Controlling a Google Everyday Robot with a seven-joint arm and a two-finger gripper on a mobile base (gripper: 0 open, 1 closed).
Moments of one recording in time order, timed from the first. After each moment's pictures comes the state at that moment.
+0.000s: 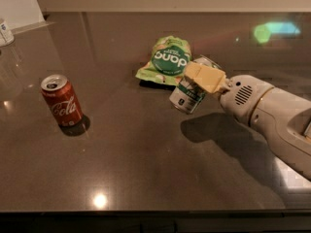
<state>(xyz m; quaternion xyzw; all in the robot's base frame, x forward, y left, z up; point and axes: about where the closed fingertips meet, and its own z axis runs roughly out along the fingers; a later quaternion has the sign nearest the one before) 0.505 -0.103 0.940 -0.76 0.04 -0.50 0.42</state>
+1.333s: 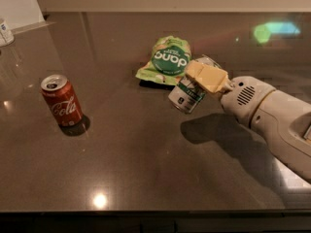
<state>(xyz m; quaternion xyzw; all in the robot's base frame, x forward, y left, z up) 0.503 -0.102 0.942 -0.74 0.07 -0.49 0.45</state>
